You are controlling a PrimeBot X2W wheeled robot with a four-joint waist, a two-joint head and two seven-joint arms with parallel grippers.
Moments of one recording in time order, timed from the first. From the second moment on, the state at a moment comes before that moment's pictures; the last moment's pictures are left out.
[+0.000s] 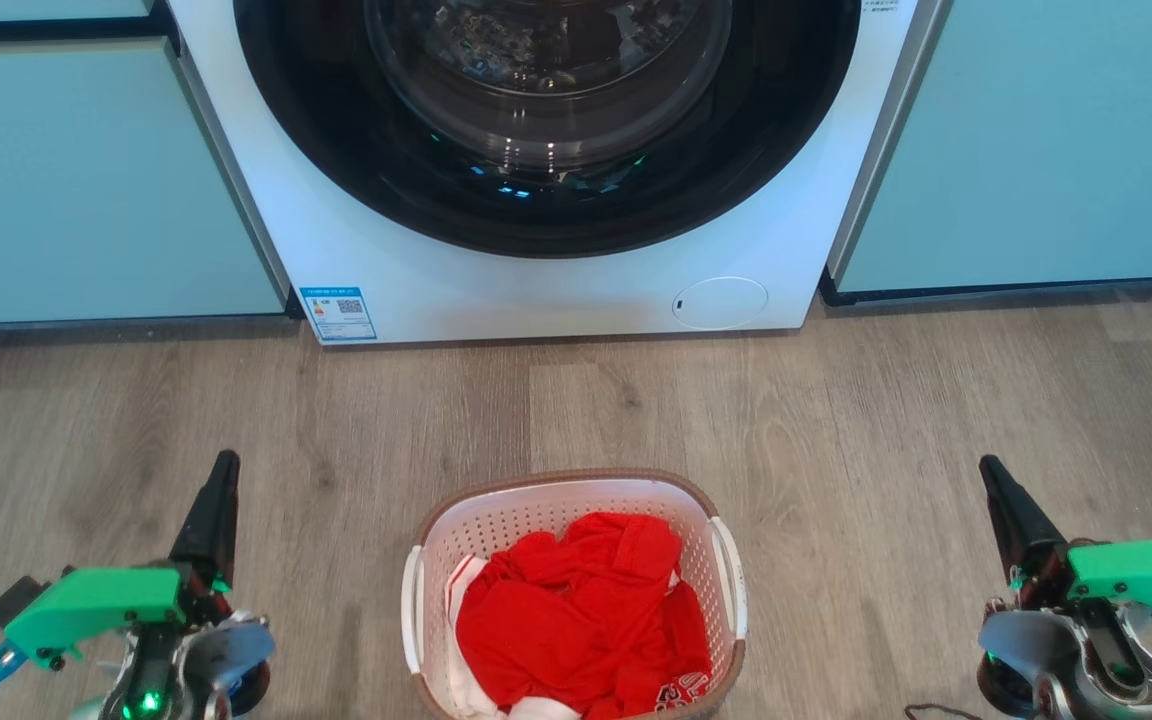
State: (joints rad) left arm -0.05 0.05 0.08 0.27 -1.62 -0.12 0.11; right arm -0.06 -0.04 -0.13 0.28 1.62 0.12 0.11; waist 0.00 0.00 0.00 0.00
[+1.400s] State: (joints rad) left arm 0.02 0.03 0.08 0.35 -1.59 -0.12 0.08; right arm 0.01 -0.03 -0.13 0.34 1.58 0.12 0.07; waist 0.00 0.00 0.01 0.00
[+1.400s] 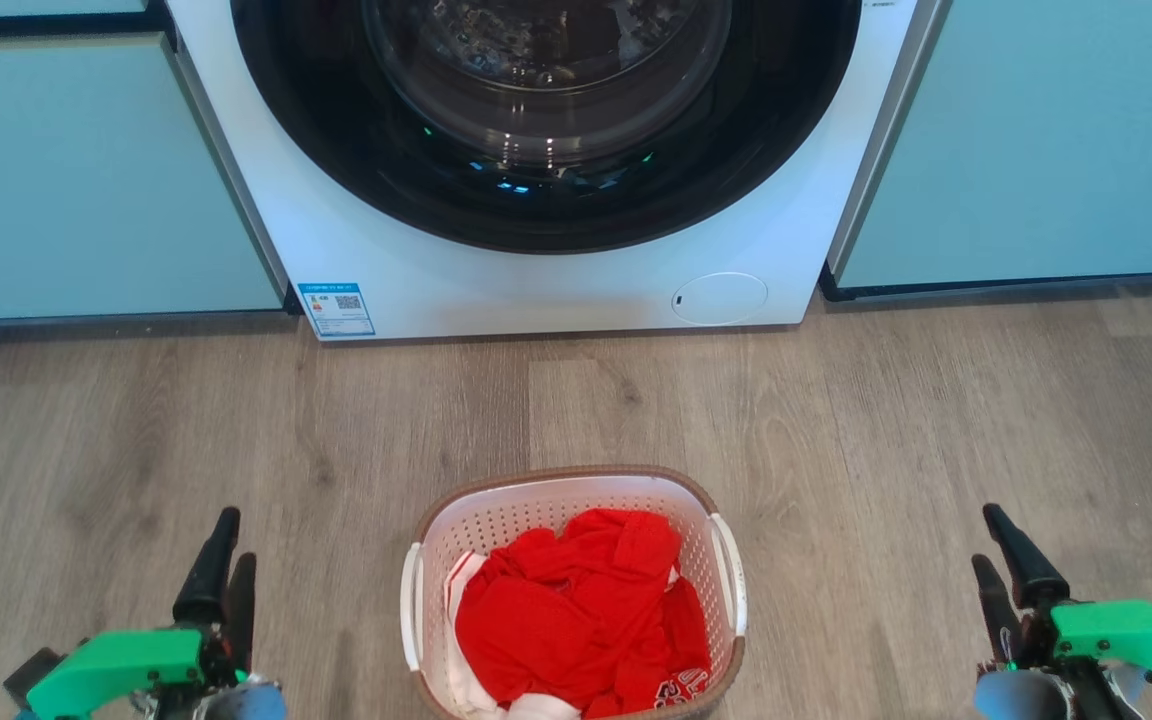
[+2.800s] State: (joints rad) left arm -0.03 0.03 0.00 0.10 -1.04 0.02 -0.05; right arm -0.04 -0.03 -0.07 0.12 0.89 0.12 -0.05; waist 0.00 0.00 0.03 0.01
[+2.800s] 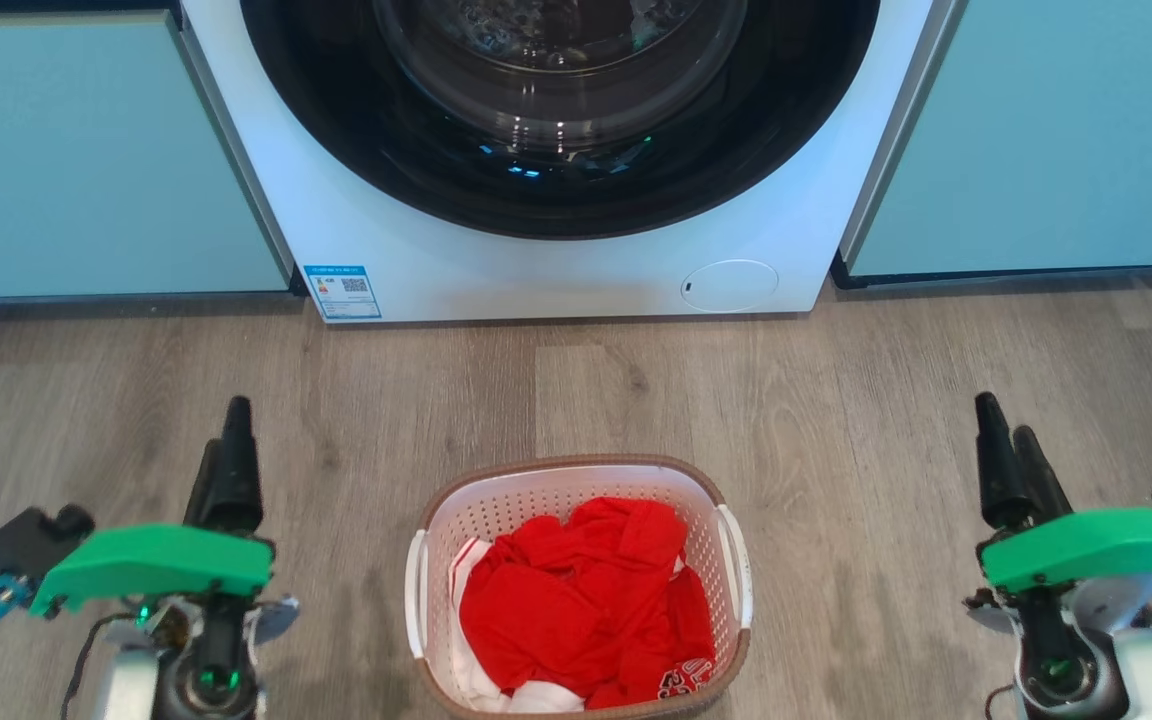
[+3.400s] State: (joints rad) left arm -0.07 0.07 -0.24 0.11 -0.65 0.20 -0.10; right arm -0.06 -0.04 0.03 0.08 0.56 0.12 -0.10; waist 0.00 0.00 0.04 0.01
